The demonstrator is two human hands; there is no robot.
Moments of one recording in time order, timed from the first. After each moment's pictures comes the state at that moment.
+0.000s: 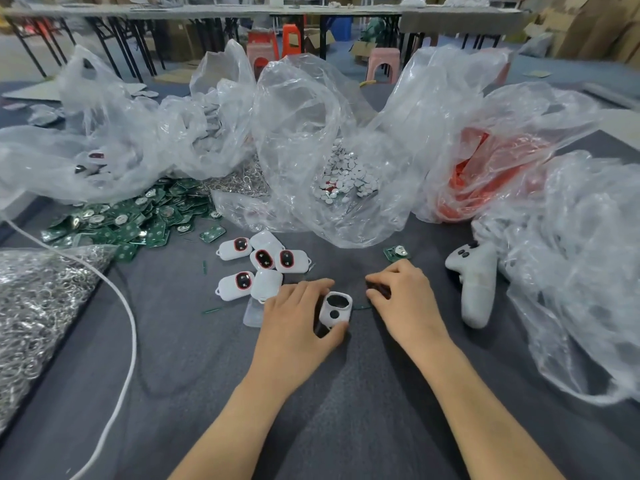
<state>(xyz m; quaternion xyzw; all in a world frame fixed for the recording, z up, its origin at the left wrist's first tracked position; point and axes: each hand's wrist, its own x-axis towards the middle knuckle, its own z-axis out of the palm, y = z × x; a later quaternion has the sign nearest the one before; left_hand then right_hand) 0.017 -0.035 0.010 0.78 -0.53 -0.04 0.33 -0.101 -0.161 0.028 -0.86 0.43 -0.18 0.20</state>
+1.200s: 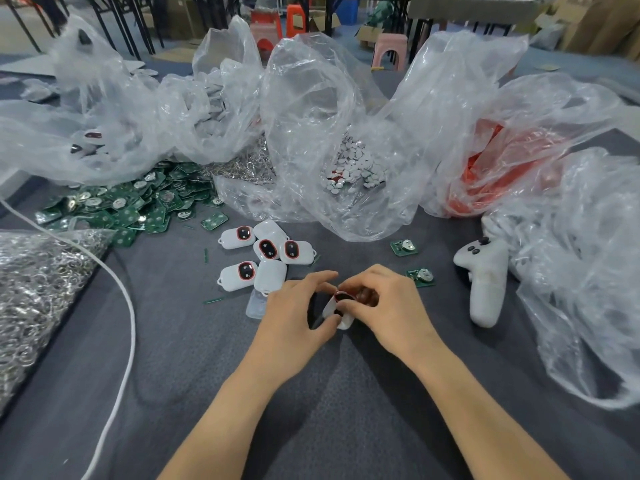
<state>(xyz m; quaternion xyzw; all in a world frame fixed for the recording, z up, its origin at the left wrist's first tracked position) 0.027 -0.027 0.017 0.75 -0.52 -0.15 0.39 -0.090 -0.136 0.035 -0.86 0.30 -0.23 0.35</state>
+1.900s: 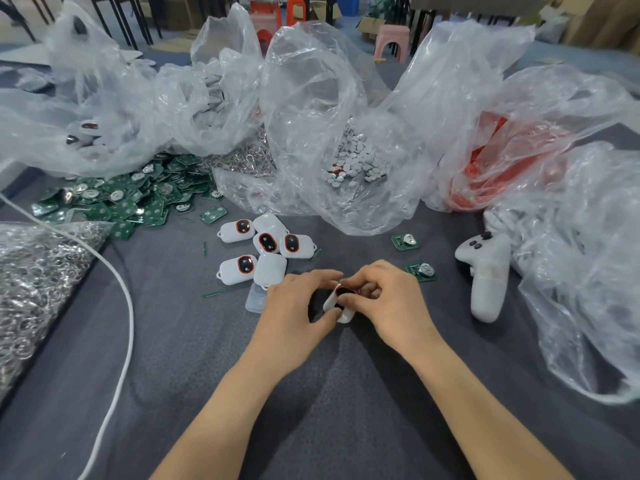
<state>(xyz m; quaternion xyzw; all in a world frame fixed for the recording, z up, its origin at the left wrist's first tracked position) 0.026 -0.029 0.019 0.75 -0.52 -0.14 0.39 -0.089 -0.135 0.033 -0.82 0.35 -0.23 0.39</state>
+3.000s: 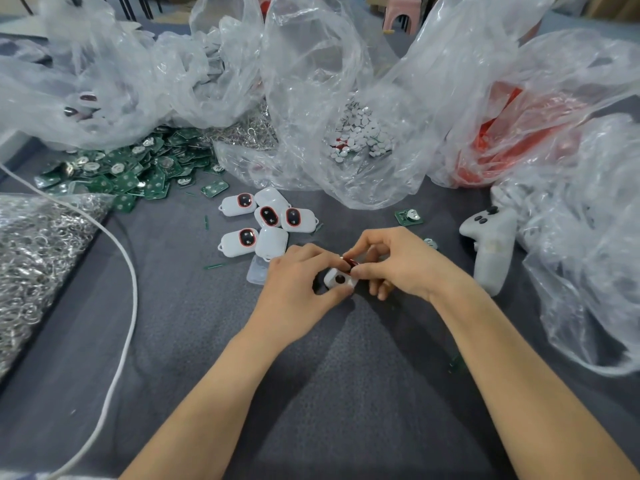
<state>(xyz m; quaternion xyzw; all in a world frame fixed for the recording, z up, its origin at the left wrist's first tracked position) 0.023 -0.032 0.019 0.74 -0.55 -0.11 0.37 -0.094 -0.171 0.041 -0.76 0.31 -0.05 0.57</state>
